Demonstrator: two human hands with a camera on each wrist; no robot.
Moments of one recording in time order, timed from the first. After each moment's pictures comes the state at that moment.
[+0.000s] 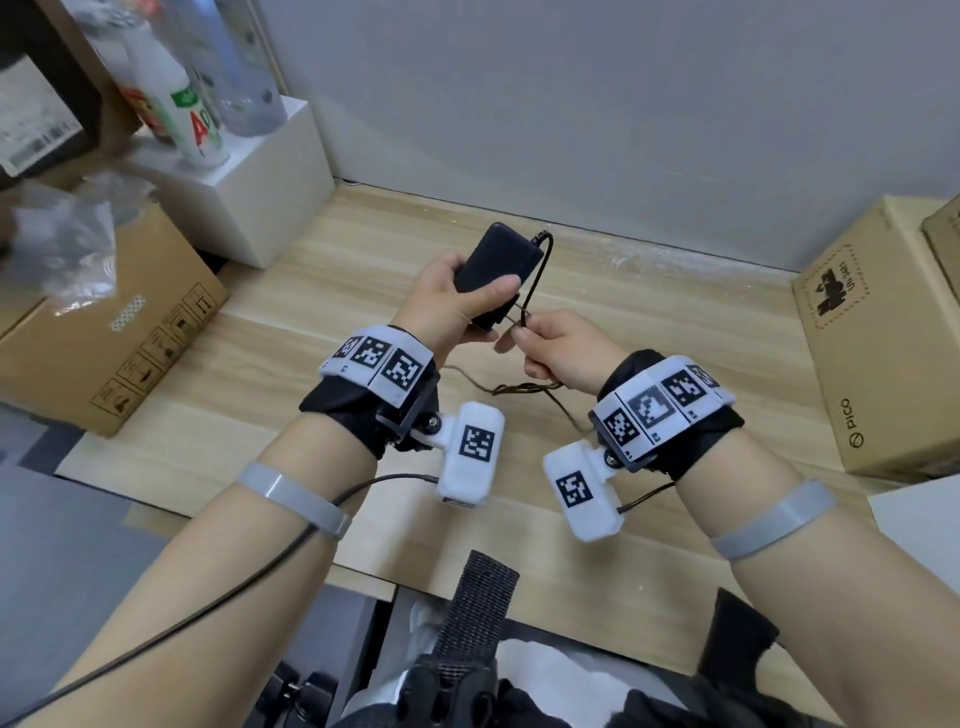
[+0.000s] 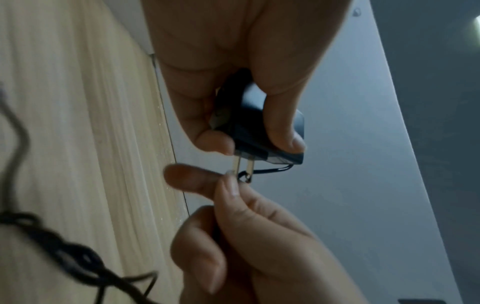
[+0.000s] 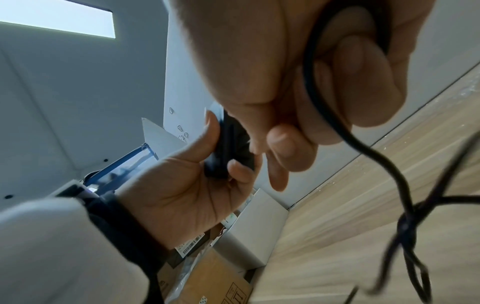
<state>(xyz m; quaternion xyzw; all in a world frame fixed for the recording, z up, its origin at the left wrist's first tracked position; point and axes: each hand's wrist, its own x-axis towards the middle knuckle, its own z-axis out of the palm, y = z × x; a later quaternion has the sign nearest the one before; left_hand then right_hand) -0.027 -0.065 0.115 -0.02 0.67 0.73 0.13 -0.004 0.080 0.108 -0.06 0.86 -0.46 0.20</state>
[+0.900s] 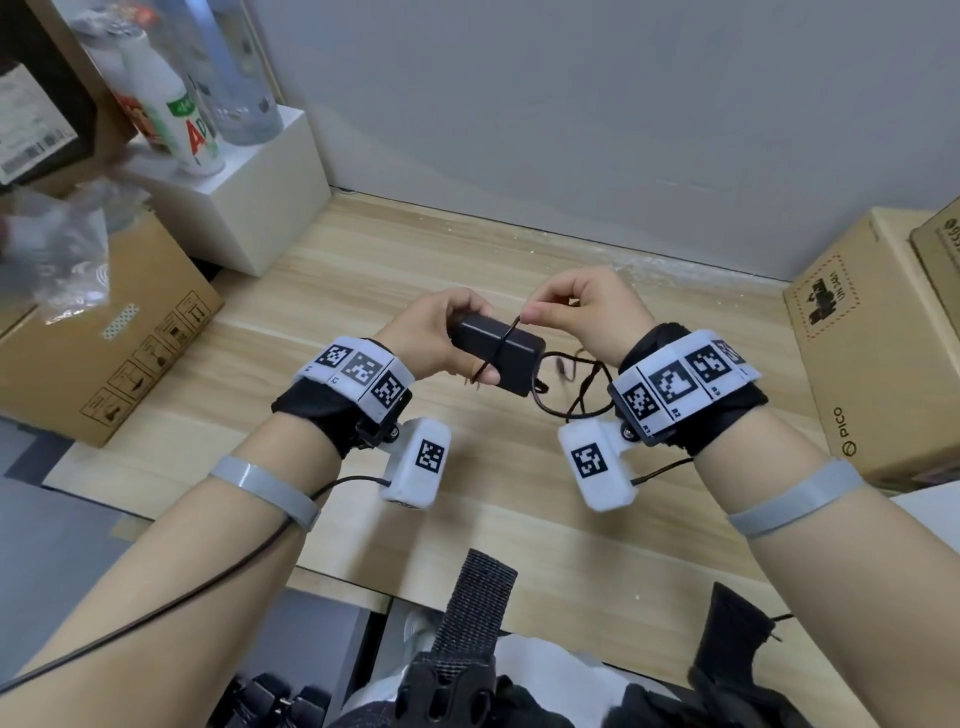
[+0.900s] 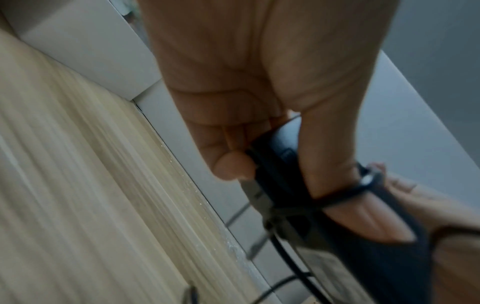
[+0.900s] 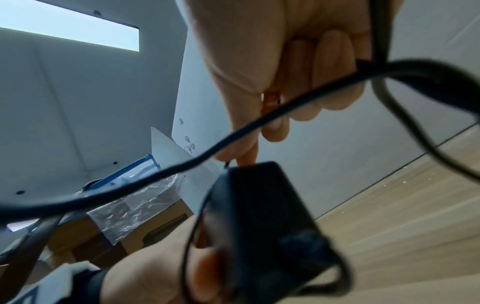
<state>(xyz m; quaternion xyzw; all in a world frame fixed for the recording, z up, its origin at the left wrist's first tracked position) -0.037 -0.089 0.096 0.14 0.77 0.58 0.21 -0.020 0.097 0.134 -0.08 0.88 -0.47 0.07</state>
